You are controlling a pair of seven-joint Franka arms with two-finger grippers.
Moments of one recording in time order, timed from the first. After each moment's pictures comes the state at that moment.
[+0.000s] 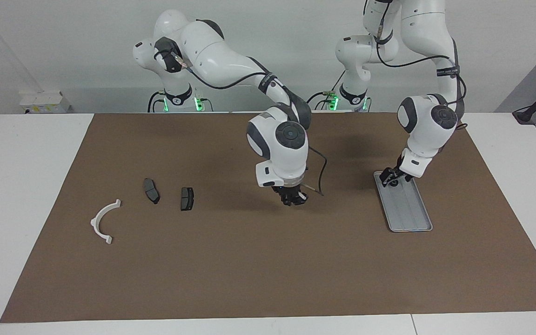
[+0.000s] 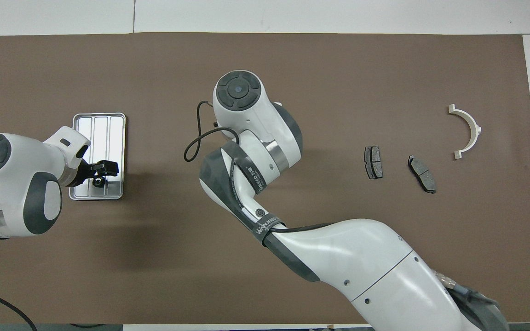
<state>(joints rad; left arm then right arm) -0.05 0.11 0.03 -2.27 -0.01 2.38 -0.16 0.60 0.81 0.07 -1.09 0.02 1.92 1.38</state>
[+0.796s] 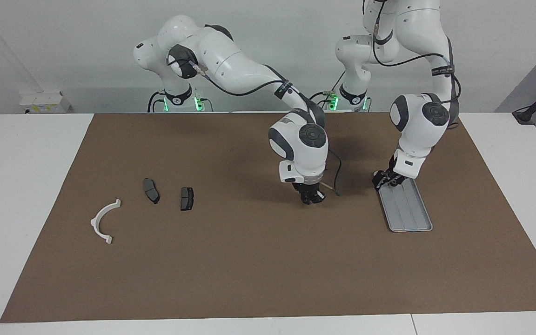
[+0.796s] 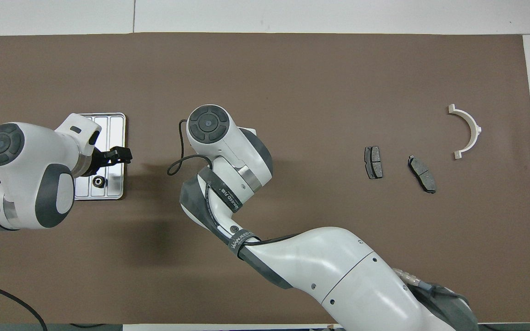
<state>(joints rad) -0.12 0.12 0.02 -2.20 -0.03 2.35 -0.34 0.66 0.88 0.07 -1.09 0.02 2.02 1.49</state>
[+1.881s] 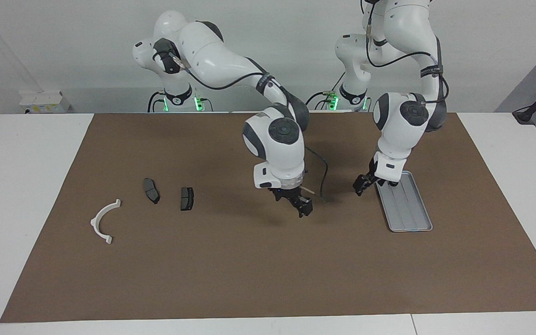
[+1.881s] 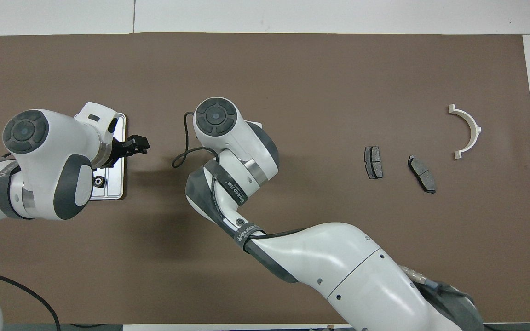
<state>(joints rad) -0.27 0.19 0.02 -2.02 -0.04 2.25 -0.61 0.49 0.76 0.06 -1.05 0.02 1.93 1.24</state>
